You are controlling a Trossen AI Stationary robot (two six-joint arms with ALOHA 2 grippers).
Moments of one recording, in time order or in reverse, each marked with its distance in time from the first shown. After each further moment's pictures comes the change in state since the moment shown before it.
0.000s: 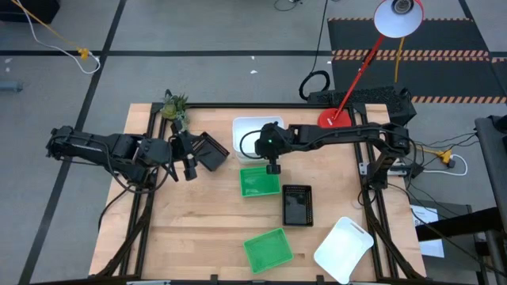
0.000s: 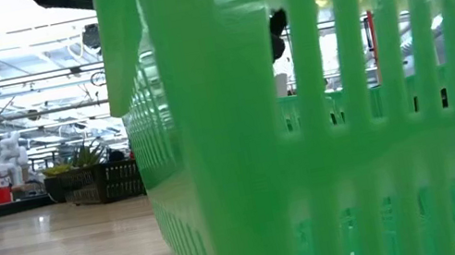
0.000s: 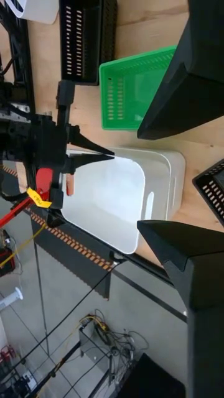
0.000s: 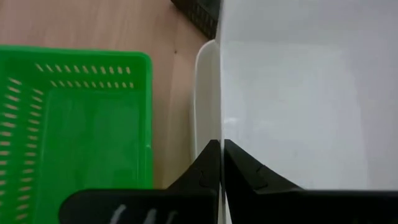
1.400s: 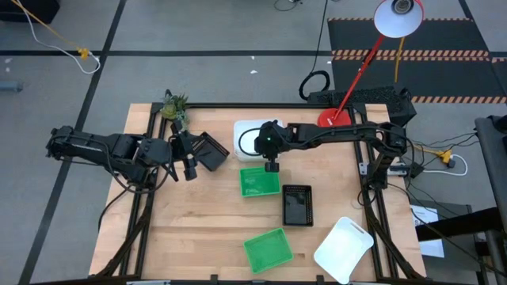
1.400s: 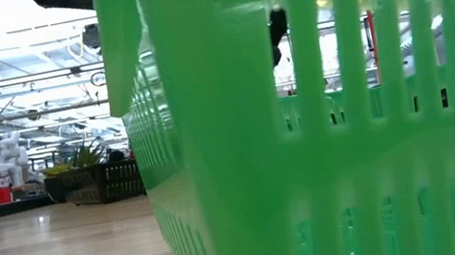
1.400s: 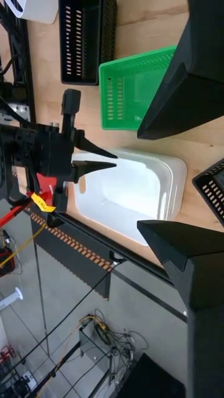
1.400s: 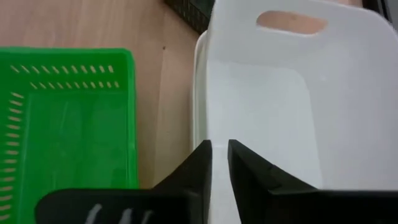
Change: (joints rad) left arm 0.000 0.000 0.000 -0.001 0.000 0.000; right arm -0.023 0.025 0.000 0.017 0.000 0.022
